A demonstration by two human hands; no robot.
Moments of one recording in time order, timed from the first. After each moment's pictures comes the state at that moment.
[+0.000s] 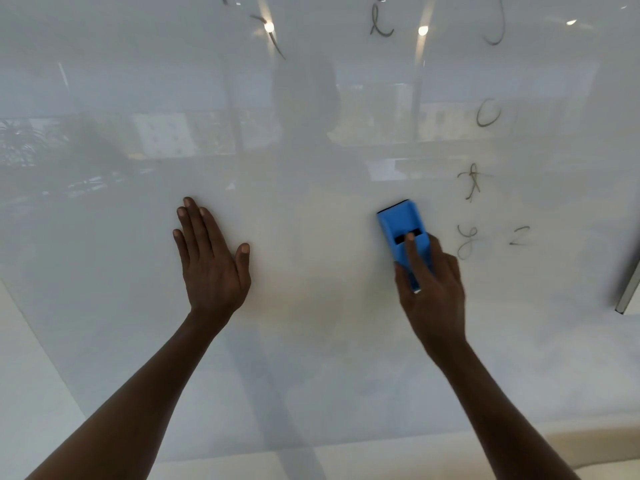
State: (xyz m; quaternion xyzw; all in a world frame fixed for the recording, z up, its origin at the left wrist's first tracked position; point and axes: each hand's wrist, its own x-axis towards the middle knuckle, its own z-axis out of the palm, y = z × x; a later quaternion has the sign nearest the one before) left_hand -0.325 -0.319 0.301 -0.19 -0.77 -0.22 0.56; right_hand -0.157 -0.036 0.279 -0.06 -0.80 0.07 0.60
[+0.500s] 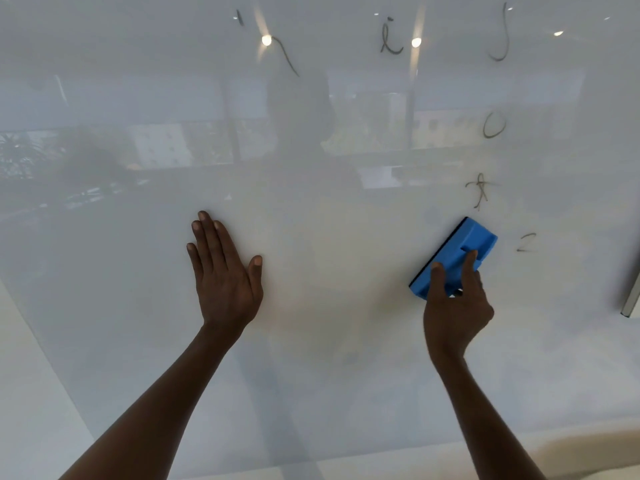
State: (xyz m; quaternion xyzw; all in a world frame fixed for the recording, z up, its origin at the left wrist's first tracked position) left_hand -0.326 -0.321 0.301 -0.20 -0.77 -0.22 0.56; right_hand -0.165 -0.051 0.282 -0.25 -0.62 0.37 0.64
